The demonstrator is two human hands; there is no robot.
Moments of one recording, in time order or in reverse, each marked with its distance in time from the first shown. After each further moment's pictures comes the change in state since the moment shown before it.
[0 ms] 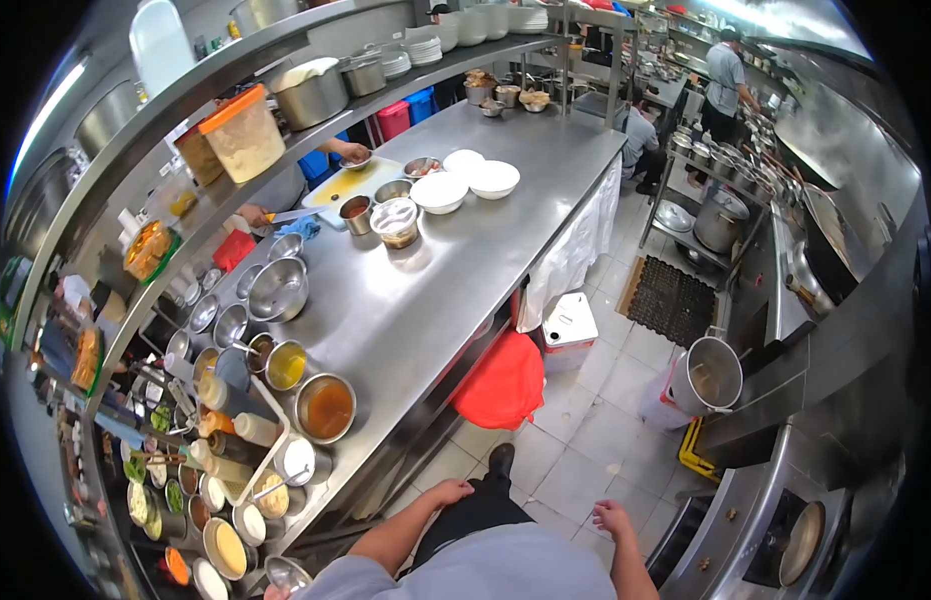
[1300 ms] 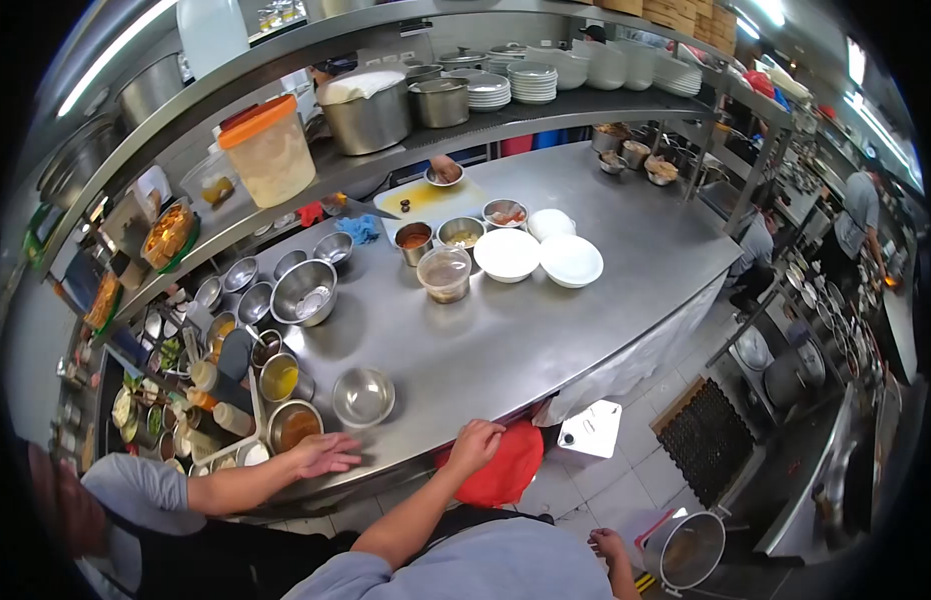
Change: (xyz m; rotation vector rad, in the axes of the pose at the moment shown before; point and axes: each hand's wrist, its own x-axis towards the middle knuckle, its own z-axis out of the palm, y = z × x) left_hand 0.144 0.292 -0.201 0.129 1.187 0.524; right_hand 0.243 -0.278 -0.106 -0.344 -0.229 0.047
